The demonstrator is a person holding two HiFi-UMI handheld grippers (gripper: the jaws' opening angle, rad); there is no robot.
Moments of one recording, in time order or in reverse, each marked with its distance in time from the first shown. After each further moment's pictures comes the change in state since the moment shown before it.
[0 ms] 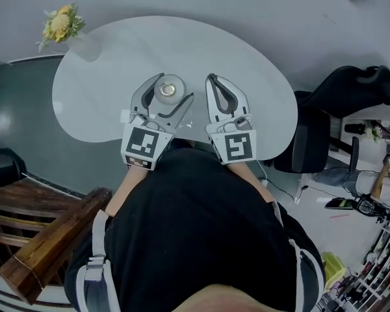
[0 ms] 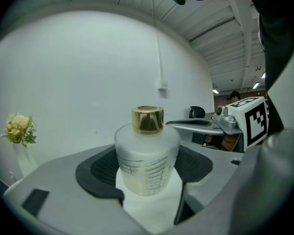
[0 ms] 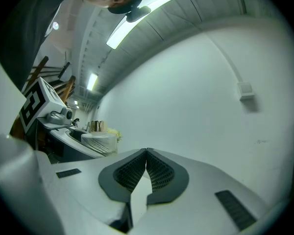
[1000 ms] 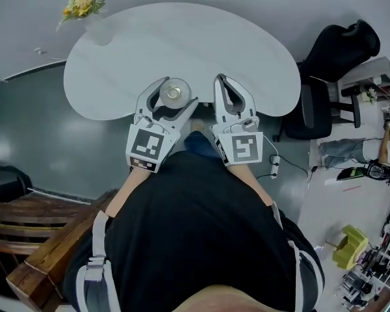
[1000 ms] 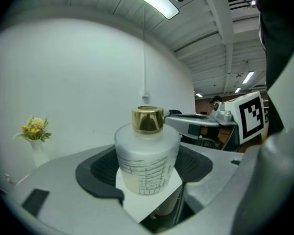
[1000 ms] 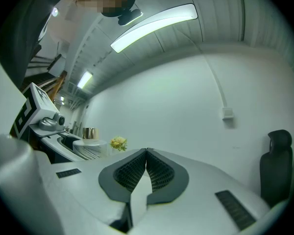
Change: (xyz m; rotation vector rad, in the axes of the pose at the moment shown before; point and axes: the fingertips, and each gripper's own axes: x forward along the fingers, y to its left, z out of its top) left arm -0.176 -0.038 -0.025 0.043 -0.035 -0.153; right arm -0.104 0.142 0.056 -0.020 -0.112 -0.207
